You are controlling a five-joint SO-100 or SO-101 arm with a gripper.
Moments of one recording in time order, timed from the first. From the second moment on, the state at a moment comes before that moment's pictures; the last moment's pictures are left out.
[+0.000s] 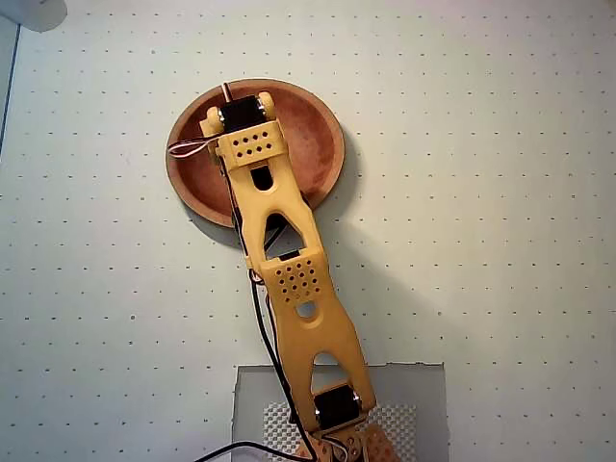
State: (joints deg) arm -19.8 32.1 16.0 100.8 -88.2
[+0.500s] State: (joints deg) arm -19.8 31.6 14.8 100.8 -90.4
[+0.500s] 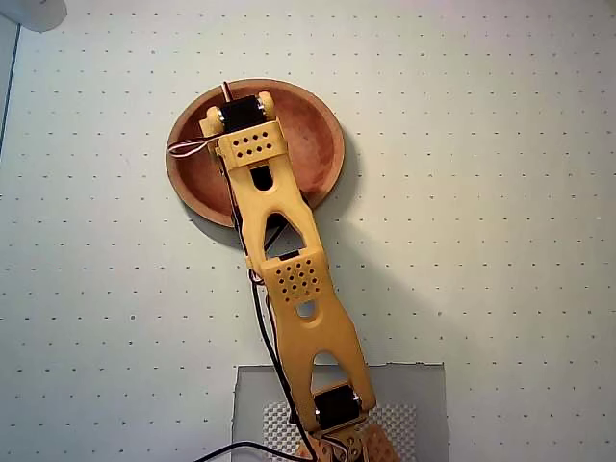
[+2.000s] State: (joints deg) arm -25.2 84.6 53.9 100.9 -79.2
